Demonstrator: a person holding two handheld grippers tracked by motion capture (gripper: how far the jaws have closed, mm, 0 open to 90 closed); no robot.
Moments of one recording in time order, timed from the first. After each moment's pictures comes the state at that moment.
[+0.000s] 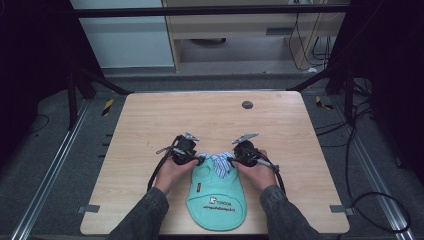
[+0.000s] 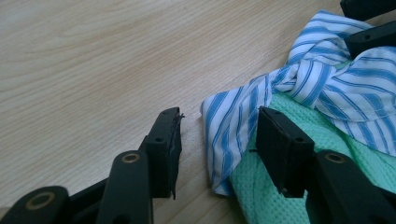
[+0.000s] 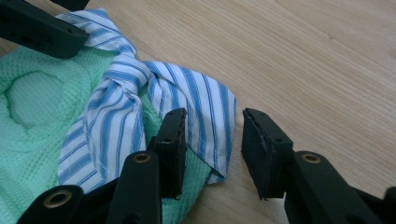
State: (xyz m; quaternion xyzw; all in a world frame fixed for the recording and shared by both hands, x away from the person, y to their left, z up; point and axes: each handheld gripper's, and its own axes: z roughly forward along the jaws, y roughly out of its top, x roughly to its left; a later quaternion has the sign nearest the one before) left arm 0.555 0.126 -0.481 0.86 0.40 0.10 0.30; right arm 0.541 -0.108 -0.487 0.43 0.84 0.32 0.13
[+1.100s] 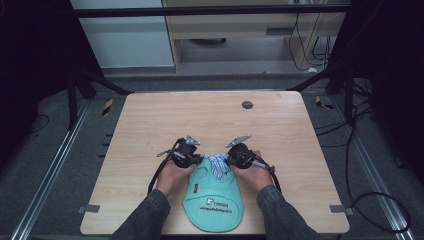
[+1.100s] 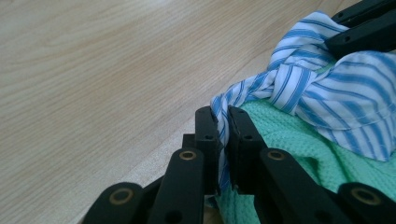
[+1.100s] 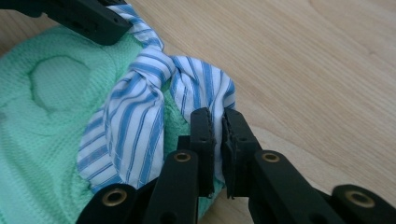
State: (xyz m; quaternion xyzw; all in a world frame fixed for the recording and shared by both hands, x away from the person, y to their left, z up) left arm 0.546 0.128 -0.481 0.86 0.37 0.11 0.33; right arm 0.532 -0.094 -0.482 0.39 0.86 0.32 0.13
